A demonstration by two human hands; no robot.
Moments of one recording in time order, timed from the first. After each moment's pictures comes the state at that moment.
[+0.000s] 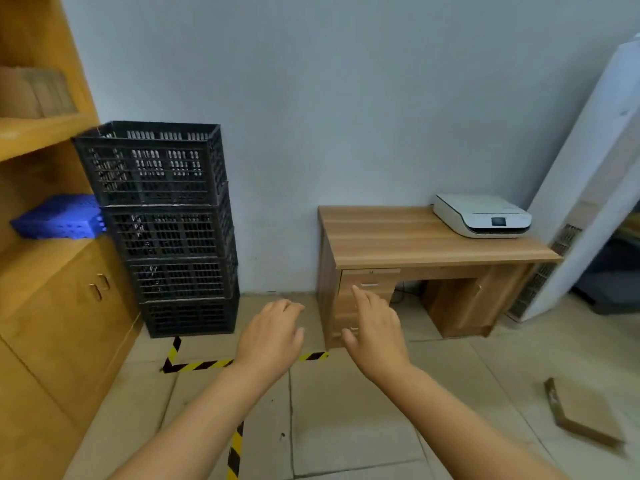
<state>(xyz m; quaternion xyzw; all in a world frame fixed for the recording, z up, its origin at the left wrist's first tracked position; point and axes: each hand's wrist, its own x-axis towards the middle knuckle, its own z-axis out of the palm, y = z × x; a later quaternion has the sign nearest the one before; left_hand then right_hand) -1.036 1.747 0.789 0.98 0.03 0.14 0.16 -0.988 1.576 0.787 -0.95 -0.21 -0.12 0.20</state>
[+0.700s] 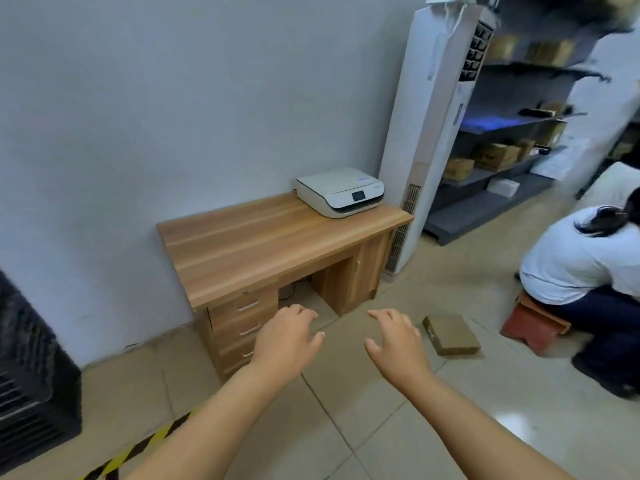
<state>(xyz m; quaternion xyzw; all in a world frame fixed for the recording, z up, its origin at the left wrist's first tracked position) -0.758 1.526 0.775 0.95 -0.22 0.04 0.21 -0.808 1.341 0.768 -0.97 0.10 -0.08 0.19</state>
